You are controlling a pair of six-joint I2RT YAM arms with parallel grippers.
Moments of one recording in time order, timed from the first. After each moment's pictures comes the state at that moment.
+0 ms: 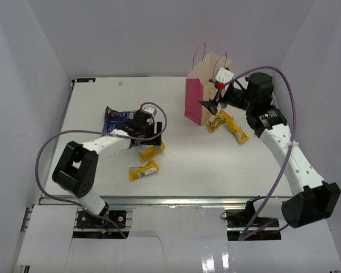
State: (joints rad) left arm -0.50 1.56 0.94 -0.22 -0.01 -0.37; right arm 0.32 1.32 1.36 -0.13 -0.65 -0.54
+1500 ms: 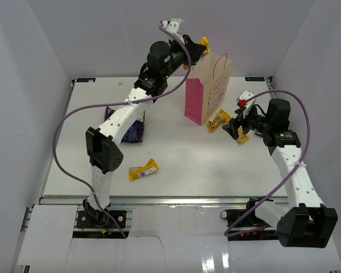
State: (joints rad) left arm -0.62 2.03 2.19 0.05 0.12 -0.37; right arm 0.01 1.07 0.95 -0.34 -0.75 -0.54
